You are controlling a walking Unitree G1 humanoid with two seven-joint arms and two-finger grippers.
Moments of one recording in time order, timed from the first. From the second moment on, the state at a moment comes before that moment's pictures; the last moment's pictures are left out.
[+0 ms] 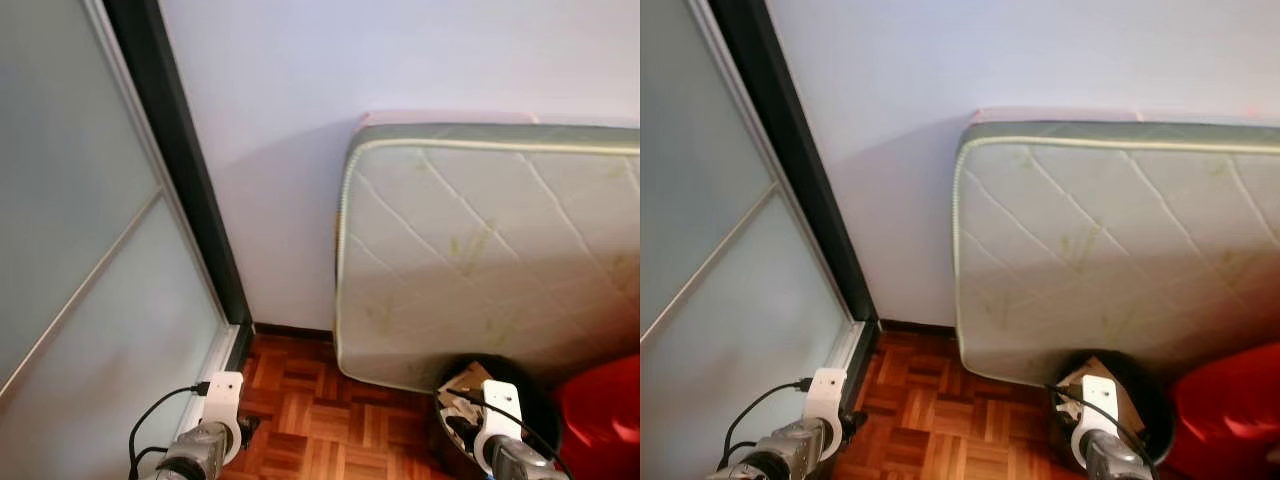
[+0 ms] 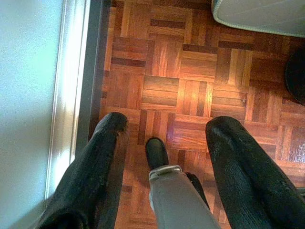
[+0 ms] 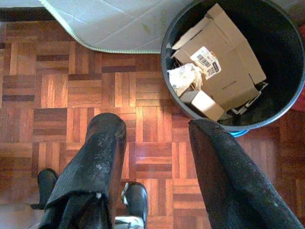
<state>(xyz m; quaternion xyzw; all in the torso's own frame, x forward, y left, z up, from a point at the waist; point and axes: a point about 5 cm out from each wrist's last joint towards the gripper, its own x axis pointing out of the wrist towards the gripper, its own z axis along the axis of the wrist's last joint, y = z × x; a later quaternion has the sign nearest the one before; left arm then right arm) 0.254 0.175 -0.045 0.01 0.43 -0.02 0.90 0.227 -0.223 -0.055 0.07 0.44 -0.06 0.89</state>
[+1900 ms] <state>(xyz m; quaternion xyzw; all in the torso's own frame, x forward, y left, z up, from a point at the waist) 0.256 0.185 -0.043 0.03 0.42 0.00 0.91 0.230 -0.217 -0.054 0.07 0.44 -0.05 0.89</state>
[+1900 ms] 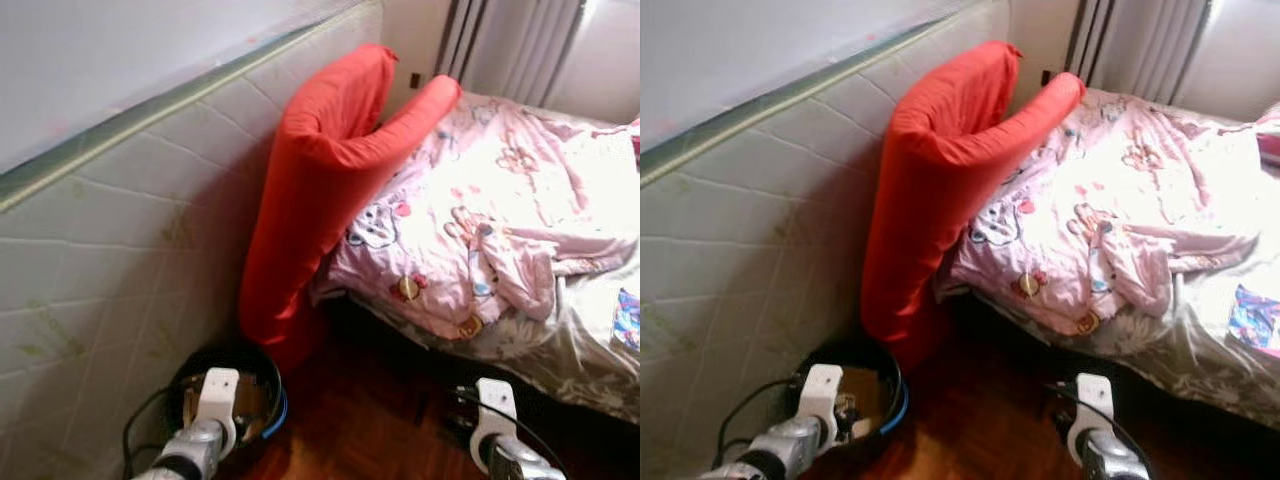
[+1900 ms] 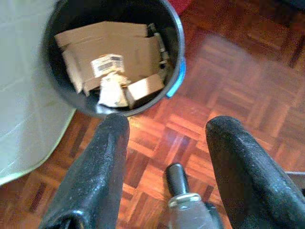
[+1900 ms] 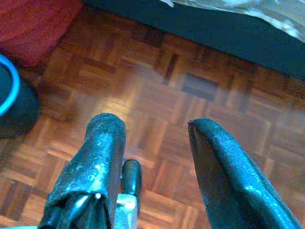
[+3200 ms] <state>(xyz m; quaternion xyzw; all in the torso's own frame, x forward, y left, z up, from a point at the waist) 0.258 0.178 -0.042 0.03 0.42 -0.01 0.91 0.225 -0.224 -0.055 0.08 0.44 -0.07 0.89</state>
